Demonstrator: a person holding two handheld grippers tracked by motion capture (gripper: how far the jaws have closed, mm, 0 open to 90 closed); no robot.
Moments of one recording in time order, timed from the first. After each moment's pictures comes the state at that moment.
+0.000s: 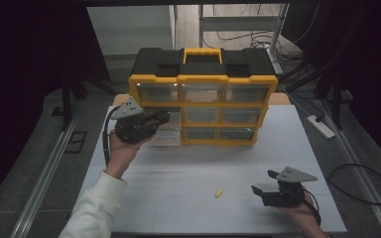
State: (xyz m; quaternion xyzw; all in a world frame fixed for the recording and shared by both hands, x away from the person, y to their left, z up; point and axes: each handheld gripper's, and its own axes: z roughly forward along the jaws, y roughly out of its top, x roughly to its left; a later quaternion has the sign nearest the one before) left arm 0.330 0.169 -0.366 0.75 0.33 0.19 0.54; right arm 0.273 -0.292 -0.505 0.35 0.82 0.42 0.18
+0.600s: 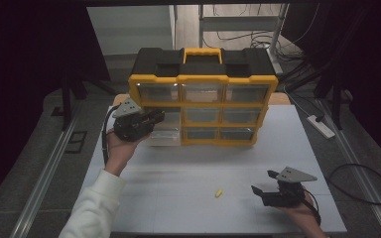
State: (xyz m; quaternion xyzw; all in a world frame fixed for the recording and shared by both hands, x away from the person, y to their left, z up) left arm 0.341 0.176 -0.376 0.75 0.36 0.21 0.51; right arm 0.273 -0.291 -0.506 0.35 0.82 0.42 0.18
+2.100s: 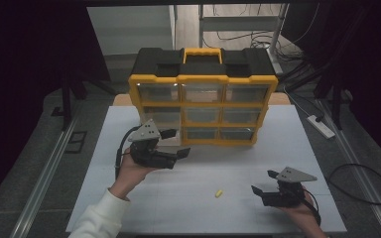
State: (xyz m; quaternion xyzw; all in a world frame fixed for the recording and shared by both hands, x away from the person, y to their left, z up) left arm 0.293 0.128 -0.389 0.79 0.27 0.12 0.53; right arm 0.273 -0.291 -0.506 0.35 0.82 0.42 0.18
